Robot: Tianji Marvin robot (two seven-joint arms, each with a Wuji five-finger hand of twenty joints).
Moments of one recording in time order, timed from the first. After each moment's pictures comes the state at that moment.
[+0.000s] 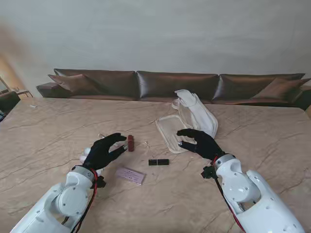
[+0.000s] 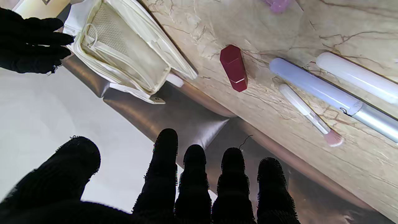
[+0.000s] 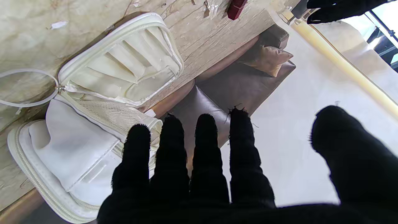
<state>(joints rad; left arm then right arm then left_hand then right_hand) 1.61 -1.14 -1.22 -1.56 0.55 -0.08 0.16 -1.57 -1.12 1.26 -1.59 -0.45 -0.08 0.00 0.32 -0.09 0.40 0.11 0.49 0.05 0.30 0.22 0.39 0.02 0.21 0.22 0.30 0.13 0.16 0.33 -0.02 0.16 0.52 0.29 0.13 -0.36 0.87 -0.04 0.49 -0.06 0.48 0.40 0.56 0.00 0.36 0.23 0.52 0.06 0.17 0.34 0.21 0.09 0.67 0.34</state>
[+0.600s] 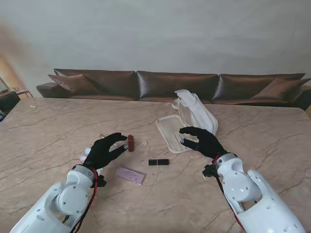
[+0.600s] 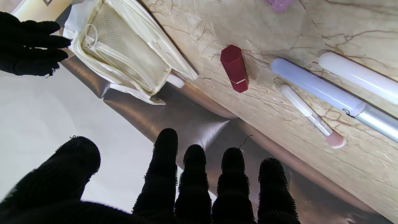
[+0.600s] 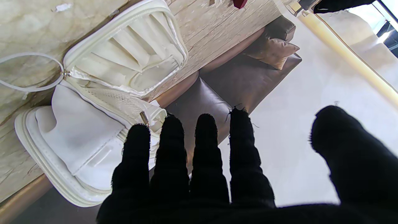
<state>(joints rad) 1.60 -1.14 -1.22 -1.55 0.54 -0.09 0.16 -1.57 -1.12 1.27 -1.60 -0.46 -0.06 -0.02 0.32 -0.09 0.40 0.11 0.49 0.05 0.30 0.24 0.39 0.02 0.21 0.22 0.30 0.13 0.16 0.33 -0.02 0.18 0.52 0.29 0.13 -0.36 0.87 -0.03 0.49 -0.06 0.48 0.40 0.56 0.00 0.36 0.23 0.52 0.06 0.17 0.34 0.21 0.09 0.68 0.32</state>
